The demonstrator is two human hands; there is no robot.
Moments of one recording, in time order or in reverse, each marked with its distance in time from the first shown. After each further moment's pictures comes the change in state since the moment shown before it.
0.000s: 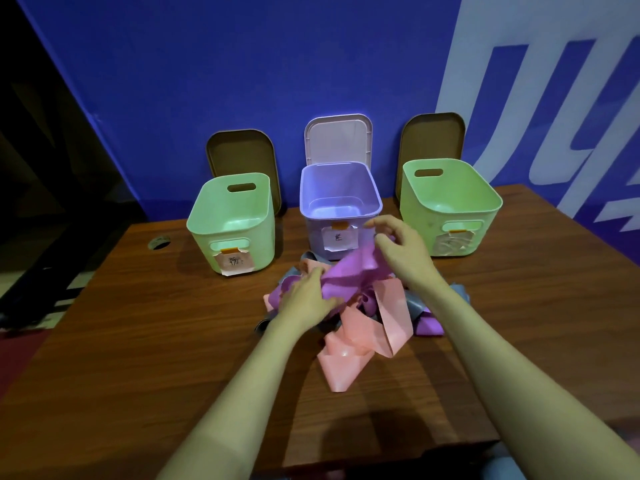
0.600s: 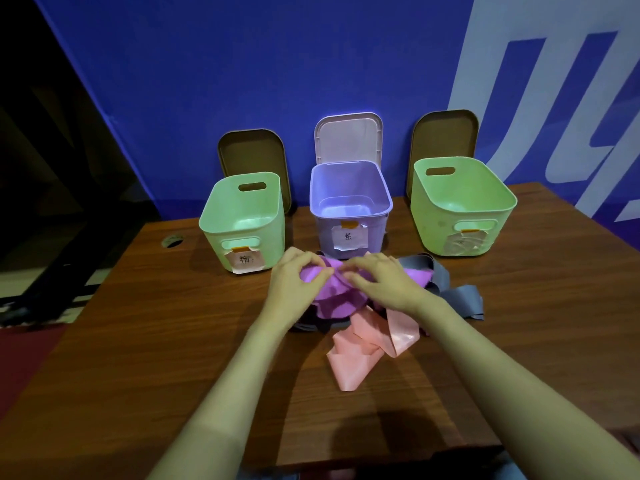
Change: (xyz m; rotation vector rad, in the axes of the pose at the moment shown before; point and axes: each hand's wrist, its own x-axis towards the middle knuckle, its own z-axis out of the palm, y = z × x) left_hand -0.023 -0.003 -0.037 -0.283 0.449 0.261; right_hand -0.009 0.025 0.029 -0.566 -0.456 -0.177
